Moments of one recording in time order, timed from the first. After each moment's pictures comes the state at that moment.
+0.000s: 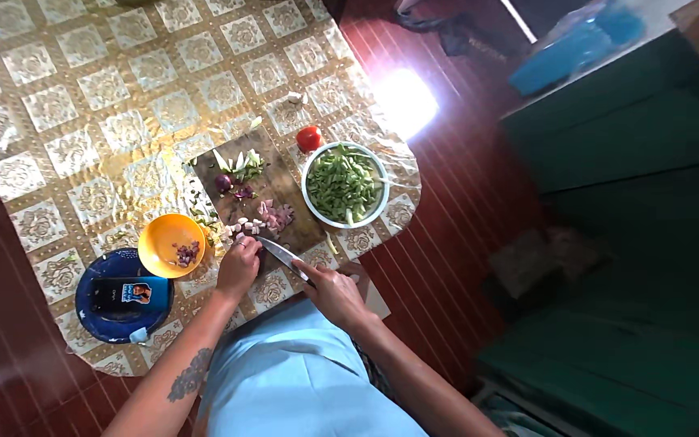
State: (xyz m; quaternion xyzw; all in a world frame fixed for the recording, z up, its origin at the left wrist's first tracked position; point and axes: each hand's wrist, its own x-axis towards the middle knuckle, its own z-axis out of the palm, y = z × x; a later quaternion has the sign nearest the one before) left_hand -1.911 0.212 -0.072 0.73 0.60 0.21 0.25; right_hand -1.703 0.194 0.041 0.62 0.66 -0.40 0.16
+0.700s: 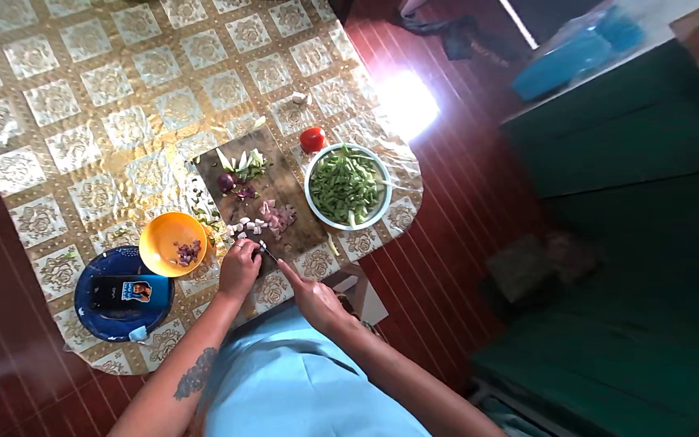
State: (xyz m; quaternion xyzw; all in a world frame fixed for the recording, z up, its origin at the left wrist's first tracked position) left_hand -1.904 0.209 -0.076 0.67 0.65 0.24 0.27; right_hand -1.727 0.184 0.014 0.56 0.67 -0.44 0.19
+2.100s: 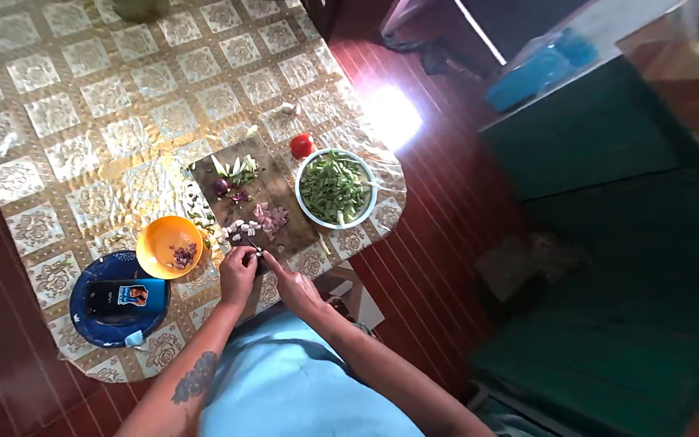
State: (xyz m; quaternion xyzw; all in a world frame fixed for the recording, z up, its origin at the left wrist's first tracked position) left_hand -1.895 0.194 -0.071 0.59 0.67 0.34 0.30; right_hand -1.747 0.185 -0.013 0.60 0.66 -0.42 0.15
